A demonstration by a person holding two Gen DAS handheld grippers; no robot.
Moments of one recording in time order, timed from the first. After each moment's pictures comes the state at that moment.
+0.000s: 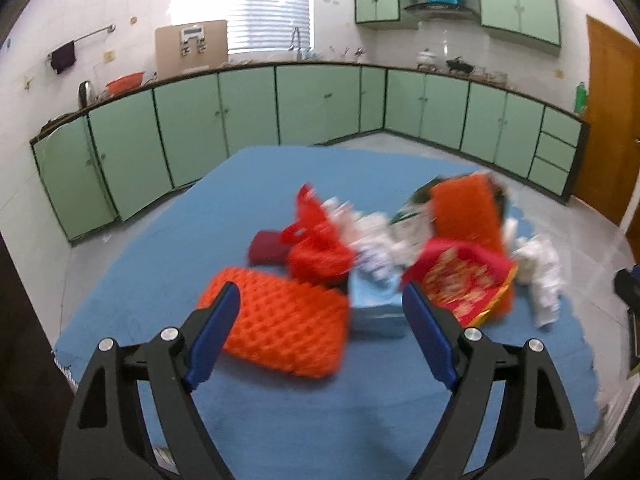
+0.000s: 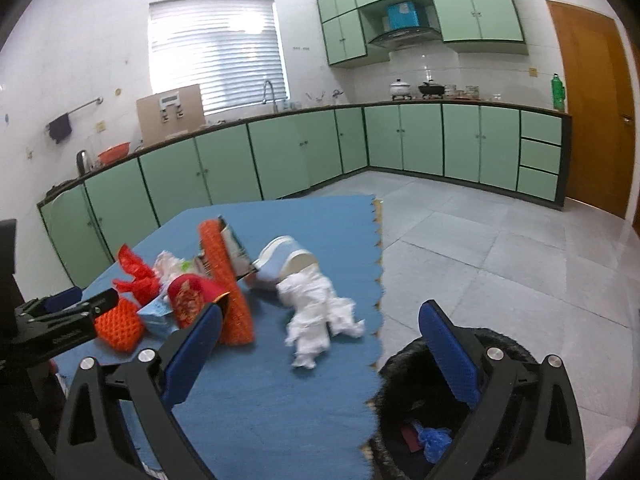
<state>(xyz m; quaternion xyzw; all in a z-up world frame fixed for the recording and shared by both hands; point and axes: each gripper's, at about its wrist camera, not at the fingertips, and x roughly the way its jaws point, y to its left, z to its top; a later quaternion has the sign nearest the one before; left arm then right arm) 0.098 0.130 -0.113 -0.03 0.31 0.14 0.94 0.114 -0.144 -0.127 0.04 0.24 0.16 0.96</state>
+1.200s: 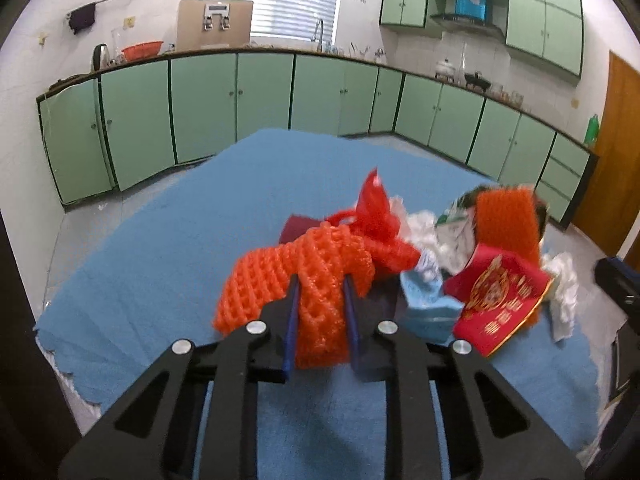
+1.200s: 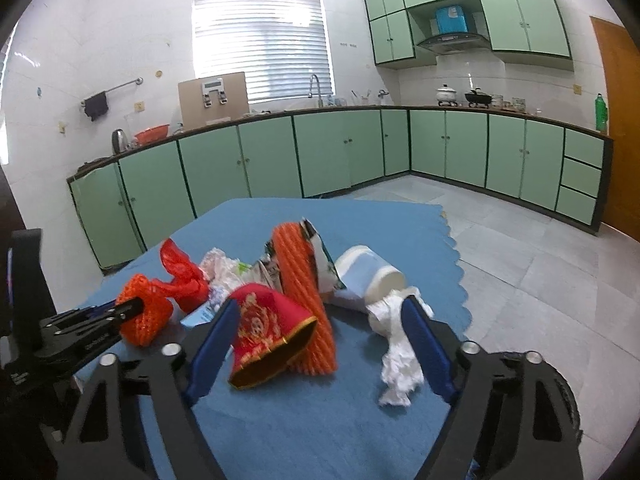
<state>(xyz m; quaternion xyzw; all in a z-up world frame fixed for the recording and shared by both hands) 0.096 0.180 -0.122 -0.10 0.29 0.14 0.94 0.134 -0.082 -0.110 0.01 0.23 0.23 0.95</state>
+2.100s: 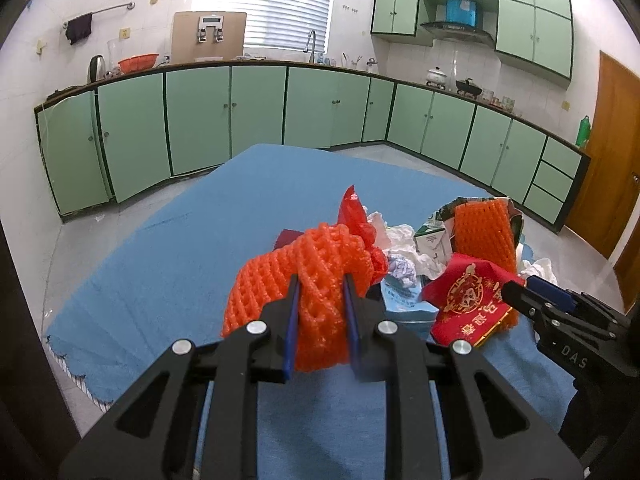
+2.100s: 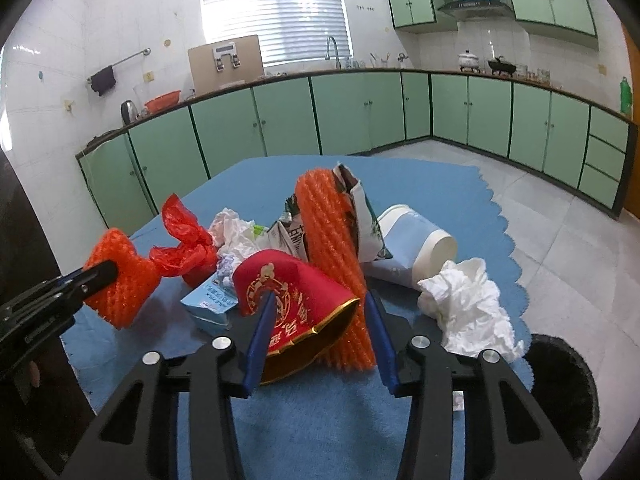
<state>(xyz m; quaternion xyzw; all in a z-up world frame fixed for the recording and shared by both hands) 0.088 0.167 -0.113 -0.09 0.28 0.13 0.95 0.157 -0.055 -0.139 0.00 0.30 0.26 0.92</state>
